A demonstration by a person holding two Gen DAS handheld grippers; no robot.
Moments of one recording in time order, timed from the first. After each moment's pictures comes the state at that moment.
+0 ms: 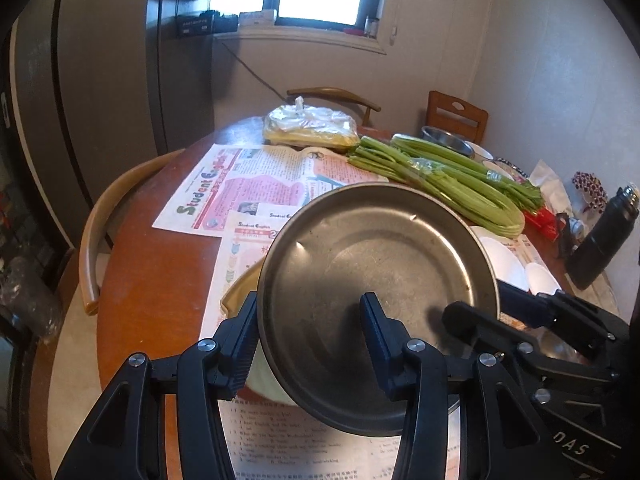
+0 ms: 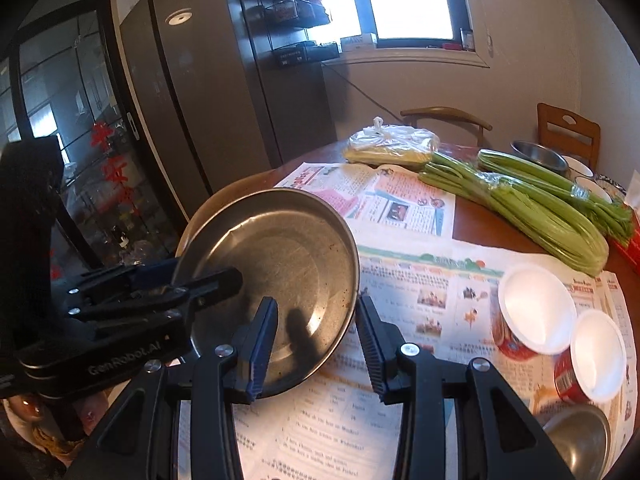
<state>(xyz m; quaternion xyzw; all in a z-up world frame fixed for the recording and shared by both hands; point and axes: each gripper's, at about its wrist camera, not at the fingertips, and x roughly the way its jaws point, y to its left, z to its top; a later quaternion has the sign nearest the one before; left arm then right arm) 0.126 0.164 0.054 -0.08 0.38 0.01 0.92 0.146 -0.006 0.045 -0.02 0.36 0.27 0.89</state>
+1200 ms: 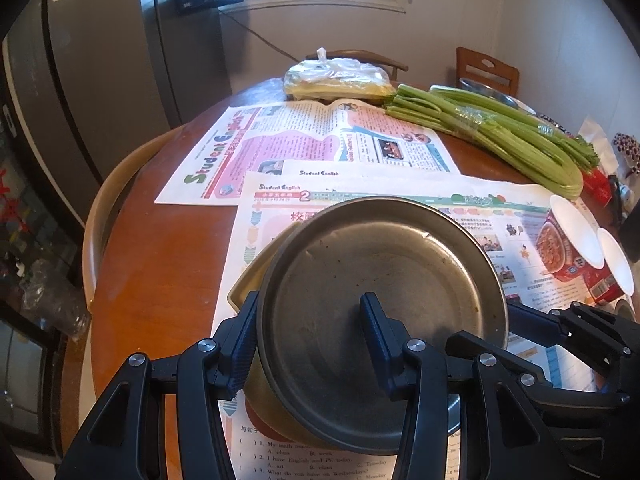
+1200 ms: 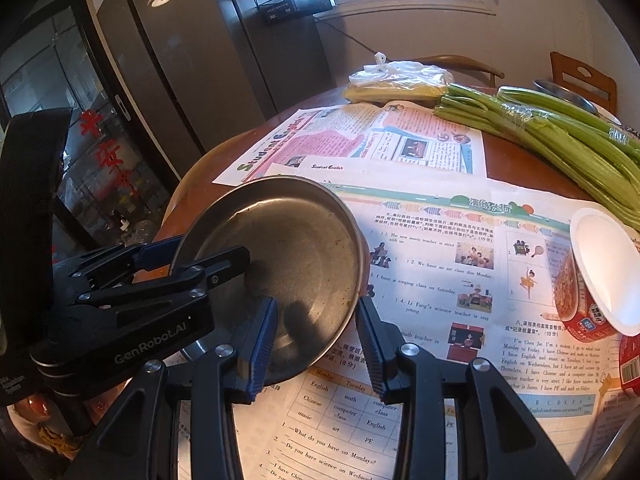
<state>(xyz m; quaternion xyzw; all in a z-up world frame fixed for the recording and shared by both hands) 0.167 0.169 -0.010 -0.03 0.43 0.06 0.90 0.180 0.010 -0.031 -0.01 0.44 0.28 0.85</state>
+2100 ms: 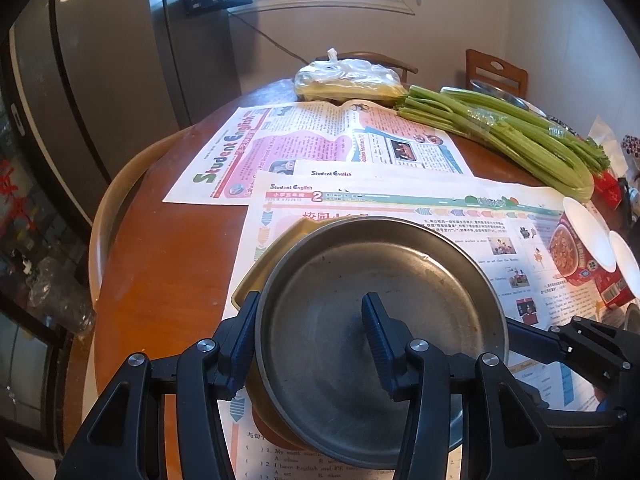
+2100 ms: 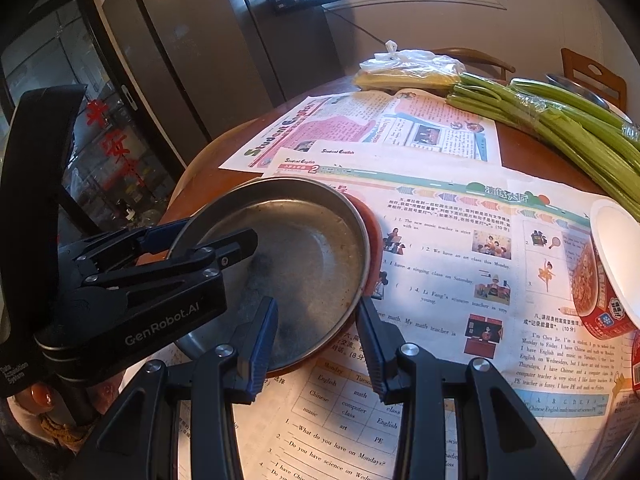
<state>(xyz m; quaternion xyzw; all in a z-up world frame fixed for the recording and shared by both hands) 0.167 0.171 -0.013 -0.03 0.43 0.08 0.90 0.181 0.015 -0.042 -0.01 0.45 0.30 0.84</state>
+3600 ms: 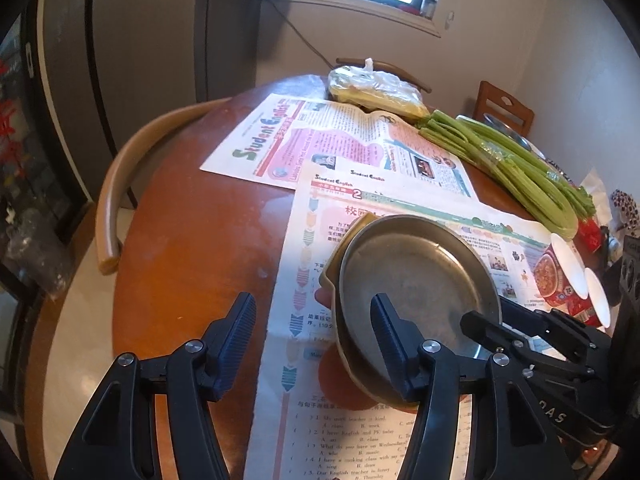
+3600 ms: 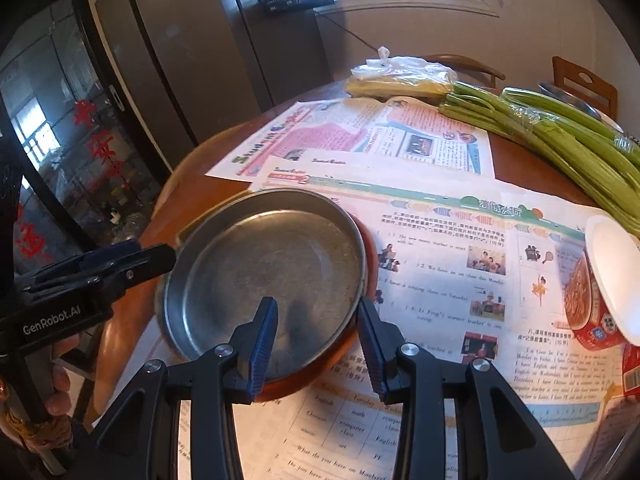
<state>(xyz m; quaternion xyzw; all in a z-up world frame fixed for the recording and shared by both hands) 0.138 0.230 -0.009 -0.13 0.43 0.06 0.89 0.188 0.028 -0.040 -0.03 0.44 0.27 0.86</state>
